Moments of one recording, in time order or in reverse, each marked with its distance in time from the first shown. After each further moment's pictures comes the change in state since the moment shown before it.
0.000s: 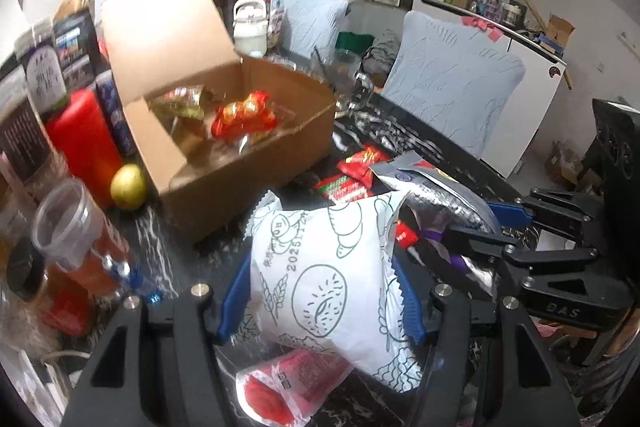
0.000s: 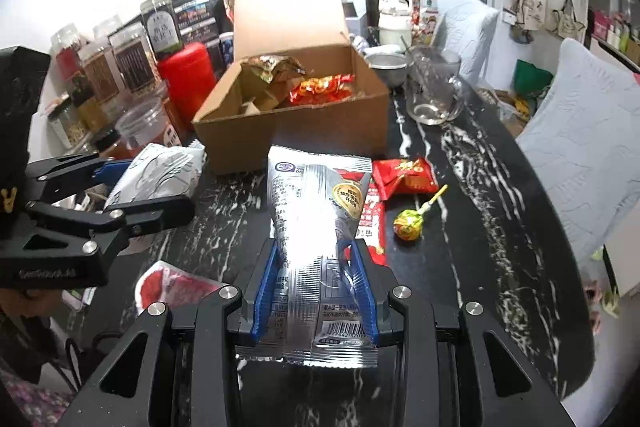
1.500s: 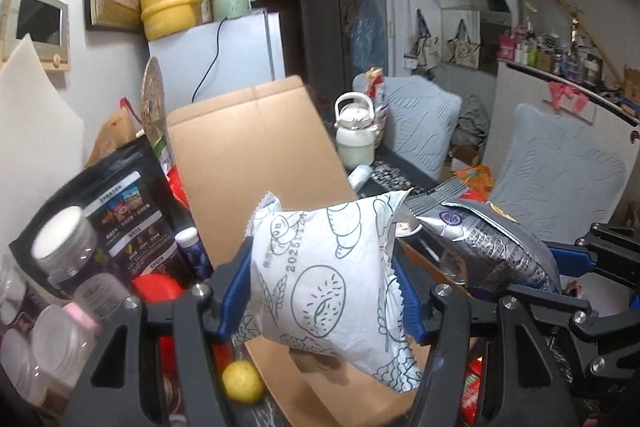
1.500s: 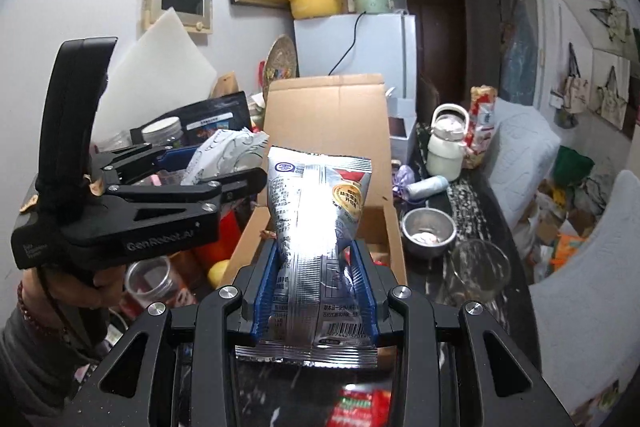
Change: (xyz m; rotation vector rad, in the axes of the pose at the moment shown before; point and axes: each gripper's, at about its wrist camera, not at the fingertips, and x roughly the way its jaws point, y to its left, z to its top) left arm 0.049 0.114 0.190 -0.072 -0.189 0.308; right arm 0.055 -0.003 0.208 -0.144 -0.186 0.143
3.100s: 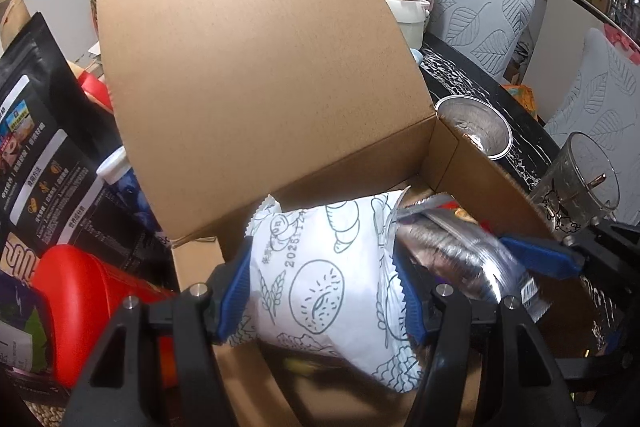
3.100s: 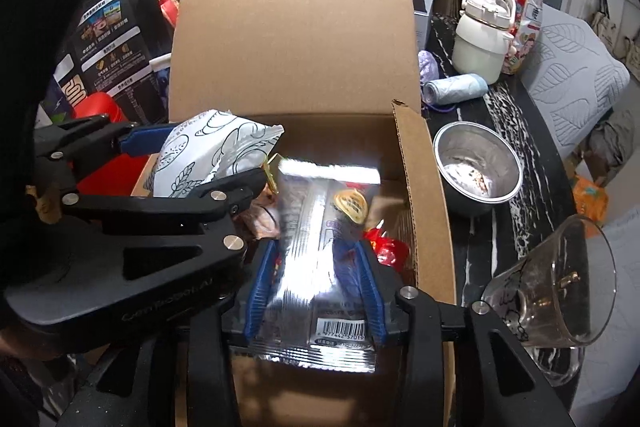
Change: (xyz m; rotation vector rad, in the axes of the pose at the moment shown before) left arm 0.161 0.003 -0.026 -0.021 0.395 0.082; right arm 0.187 -0.035 -0.015 0.036 0.384 -0.029
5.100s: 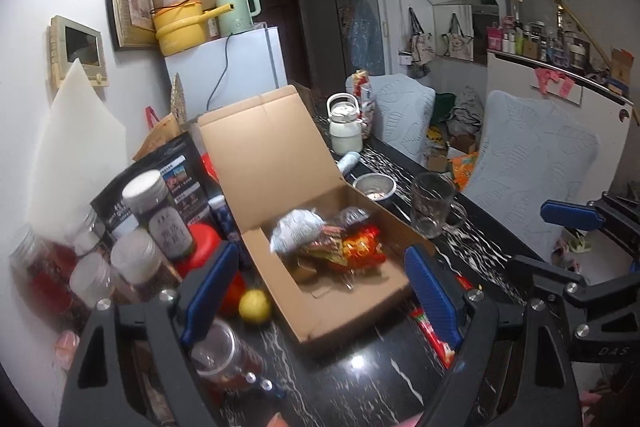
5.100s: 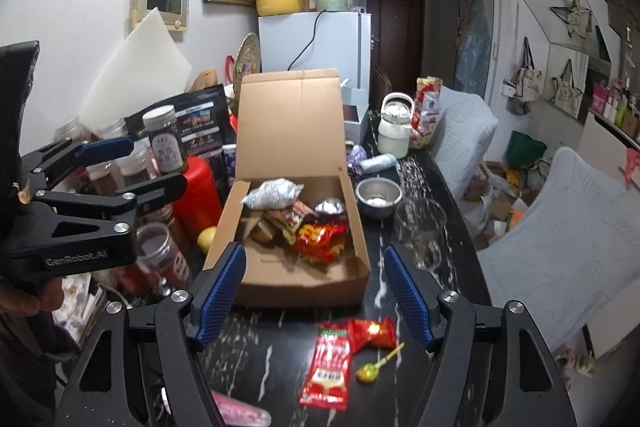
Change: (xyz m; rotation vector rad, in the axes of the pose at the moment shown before) left arm -0.286 -0.014 -0.139 0.072 -0.404 -0.050; right arm -0.264 0.058 -0.137 0.033 -0.354 -0.136
